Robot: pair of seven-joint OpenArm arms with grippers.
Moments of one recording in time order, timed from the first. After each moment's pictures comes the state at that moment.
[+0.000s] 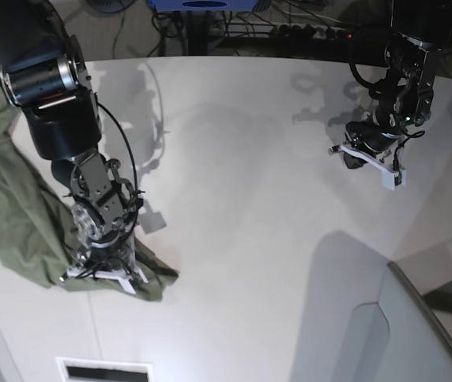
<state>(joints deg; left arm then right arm) 7.6 -23.9 2.4 68.0 -41.8 -2.5 22.1 24.7 1.8 -12.9 40.1 -39.9 -7.5 -17.7</state>
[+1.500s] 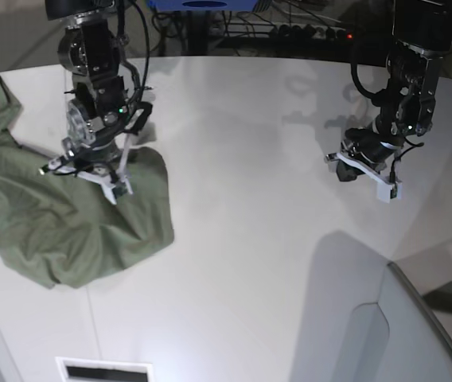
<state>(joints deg) 5.6 -24.1 2.5 68.7 -41.8 -9.0 23.0 -9.3 -3.3 -3.3 89.1 -39.8 8.3 -50.6</state>
